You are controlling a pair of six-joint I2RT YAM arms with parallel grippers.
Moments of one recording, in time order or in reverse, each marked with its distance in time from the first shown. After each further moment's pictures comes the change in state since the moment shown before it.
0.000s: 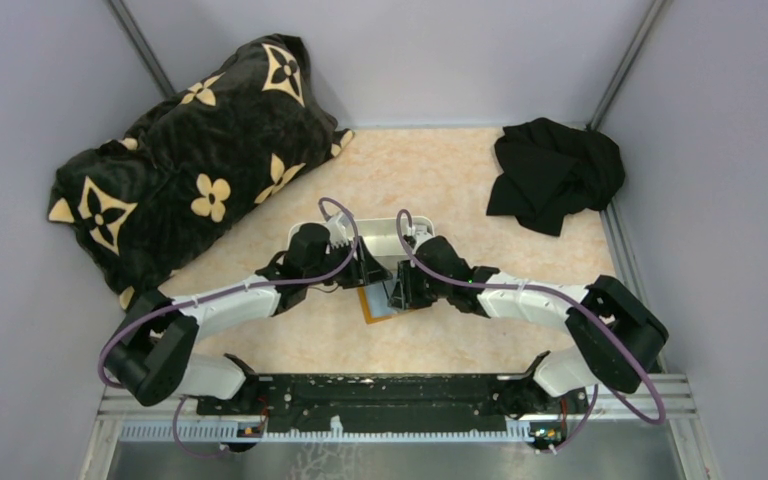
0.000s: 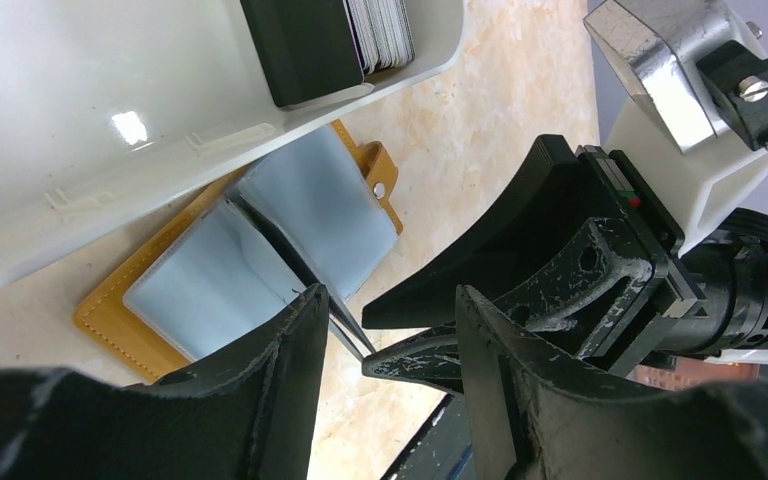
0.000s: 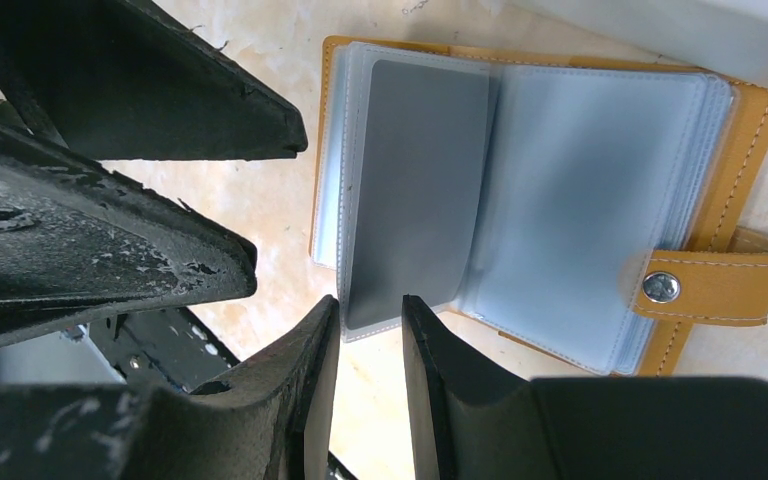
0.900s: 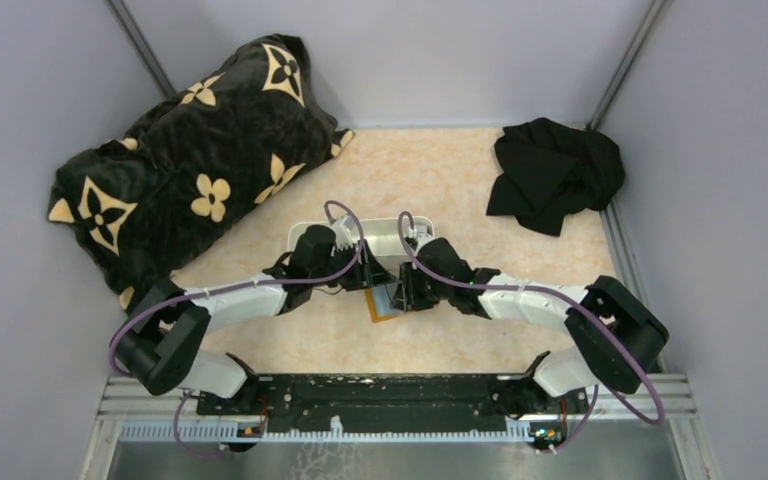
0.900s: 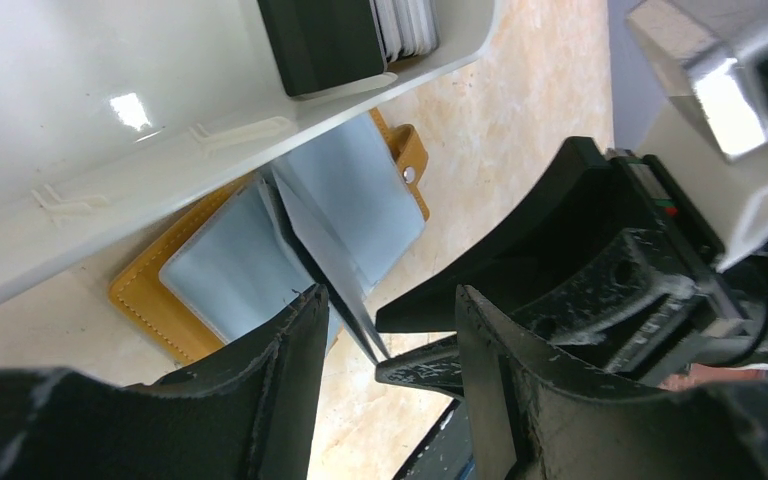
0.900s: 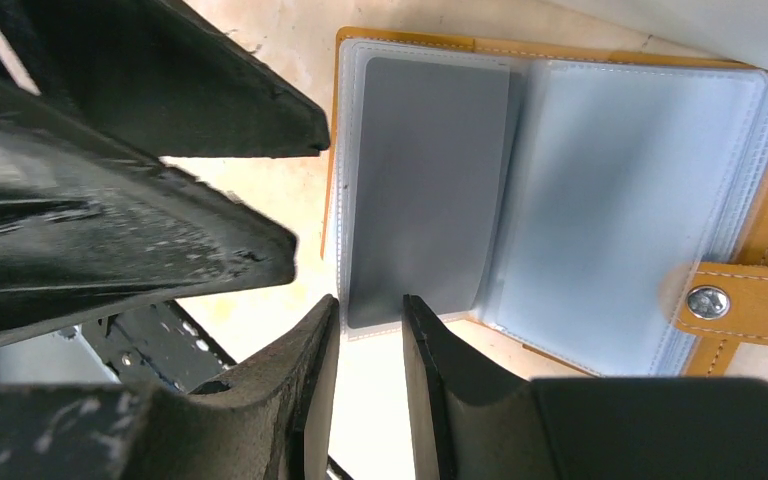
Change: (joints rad) left arm -0.014 0.074 0.000 0.042 0.000 -0.011; right arm -0.005 -0.002 -0.018 0.010 -0.007 0.001
